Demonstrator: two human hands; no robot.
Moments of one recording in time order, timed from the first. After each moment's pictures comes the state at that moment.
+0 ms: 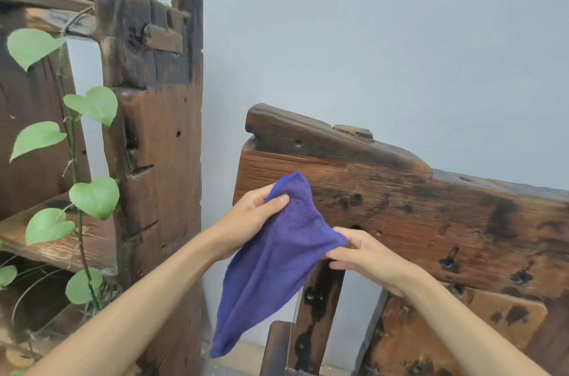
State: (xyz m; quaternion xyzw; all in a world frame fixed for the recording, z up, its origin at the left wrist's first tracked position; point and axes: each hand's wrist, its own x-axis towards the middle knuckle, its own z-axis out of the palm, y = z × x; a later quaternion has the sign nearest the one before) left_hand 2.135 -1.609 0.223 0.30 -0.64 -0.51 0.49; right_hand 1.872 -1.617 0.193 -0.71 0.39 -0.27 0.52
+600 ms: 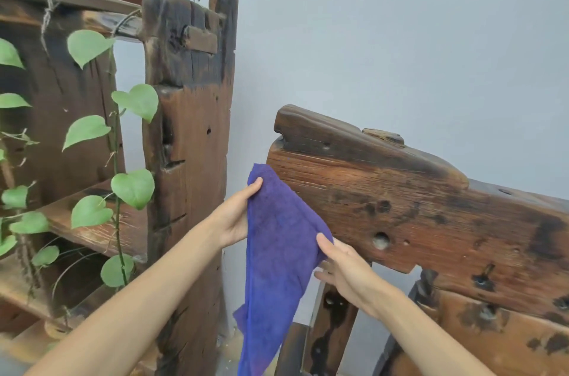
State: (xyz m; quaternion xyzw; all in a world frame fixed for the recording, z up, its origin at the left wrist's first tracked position) left_hand 2.194 -1.641 0.202 0.30 -0.37 -0.71 0.52; right_hand 1.949 -1.611 0.167 -0.58 0.39 -0.35 0.63
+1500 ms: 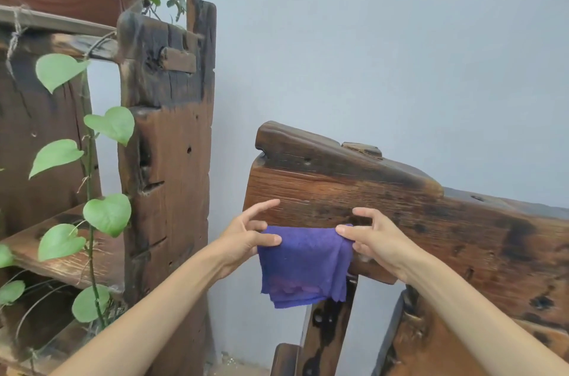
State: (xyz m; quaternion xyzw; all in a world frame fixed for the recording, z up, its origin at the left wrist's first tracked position) left_hand 2.170 -1.638 0.191 0.38 -0.53 -0.58 0.49; right_hand 1.880 -1.644 0.231 -0.59 0.52 -0.39 0.48
